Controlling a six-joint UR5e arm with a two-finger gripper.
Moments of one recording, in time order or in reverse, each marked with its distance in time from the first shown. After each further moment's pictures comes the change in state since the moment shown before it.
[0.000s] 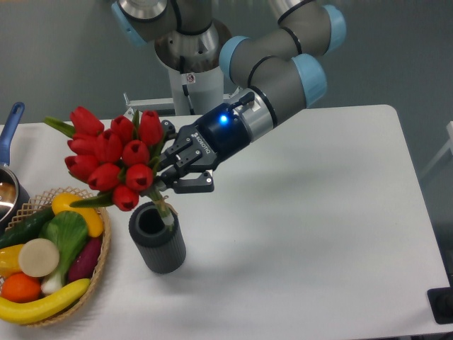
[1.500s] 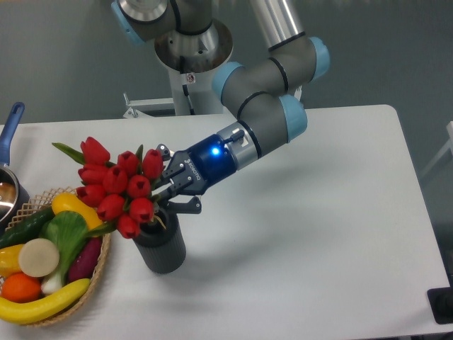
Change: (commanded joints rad) arm -0.014 -0.101 -0.113 0.000 0.005 0.054
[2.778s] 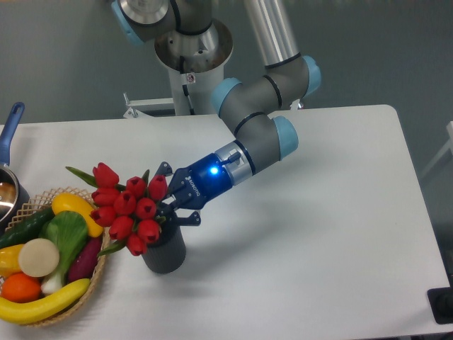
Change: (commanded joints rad) arm 0.000 -0.061 -0.057 0.002 0.047 0.080
